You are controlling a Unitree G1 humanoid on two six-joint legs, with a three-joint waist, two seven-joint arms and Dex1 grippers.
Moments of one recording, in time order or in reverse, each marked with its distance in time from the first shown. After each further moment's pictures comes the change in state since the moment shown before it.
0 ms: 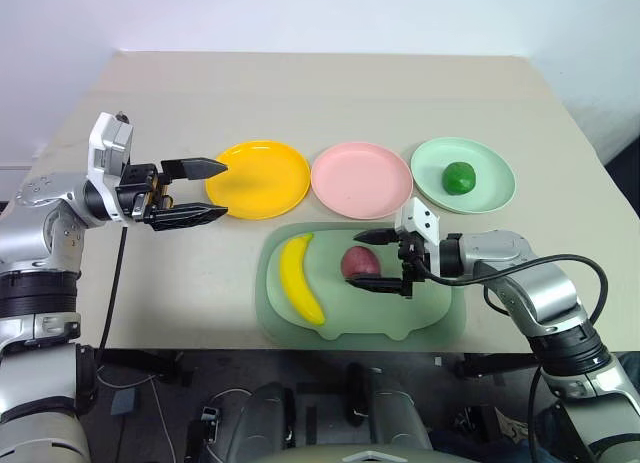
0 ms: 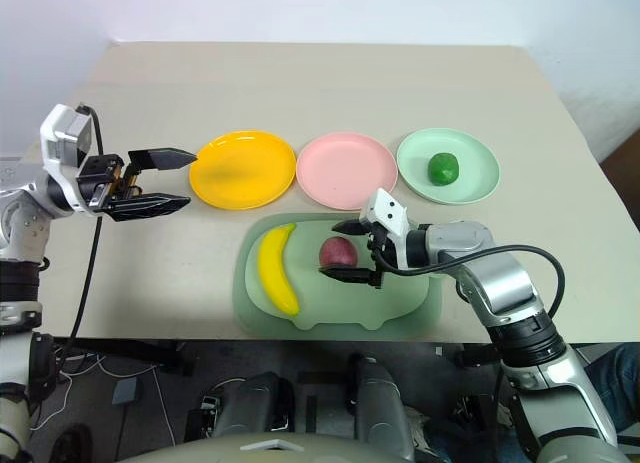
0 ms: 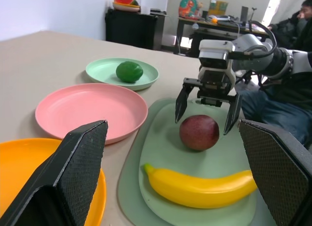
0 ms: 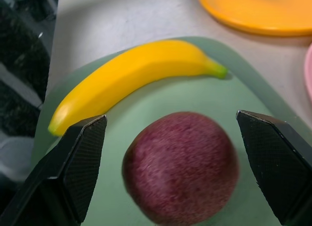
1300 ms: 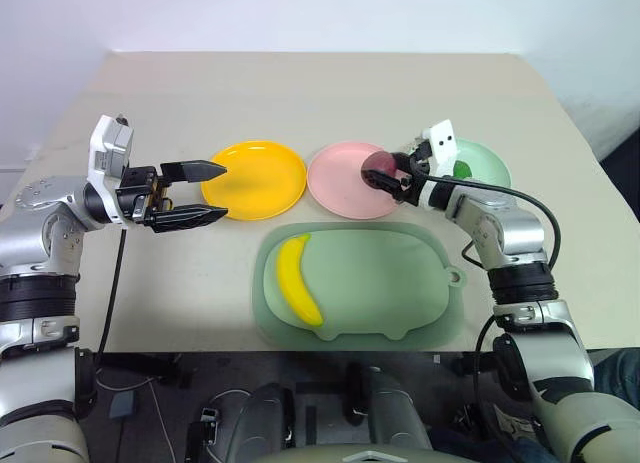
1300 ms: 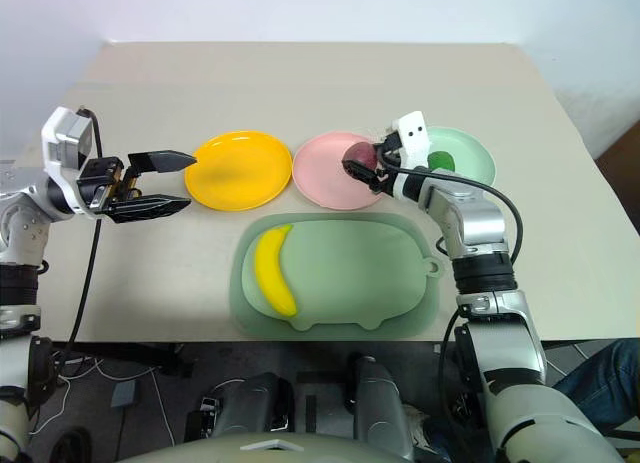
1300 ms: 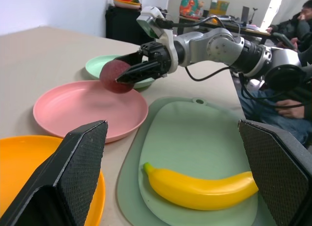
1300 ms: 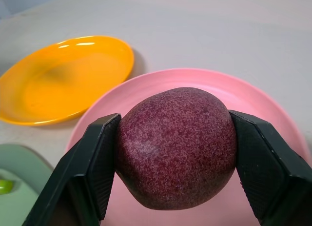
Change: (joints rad) left arm 0.019 0.001 0.007 -0.019 -0.001 0.020 0.018; right arm -0.326 0.261 -0.206 0.519 -0.101 -0.081 -0.385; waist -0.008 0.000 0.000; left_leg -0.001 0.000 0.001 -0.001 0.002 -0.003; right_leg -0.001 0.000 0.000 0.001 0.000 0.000
